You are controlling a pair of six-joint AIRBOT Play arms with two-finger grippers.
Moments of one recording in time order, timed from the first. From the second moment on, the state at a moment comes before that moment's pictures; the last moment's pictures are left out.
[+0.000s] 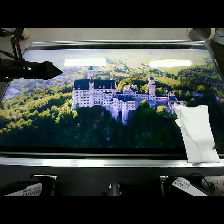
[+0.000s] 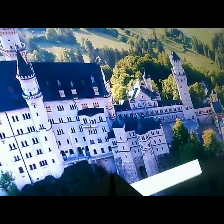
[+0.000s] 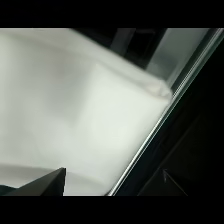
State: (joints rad) left arm -0.01 -1.33 1.55 0.91 -1.16 -1.37; right arm -0.96 -1.26 1.05 -1.60 1.39 1.72
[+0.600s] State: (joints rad) left arm -0.20 -1.49 1.61 1.69 -1.36 -1.70; right arm -0.16 -1.41 1.54 -1.55 1.28 1.67
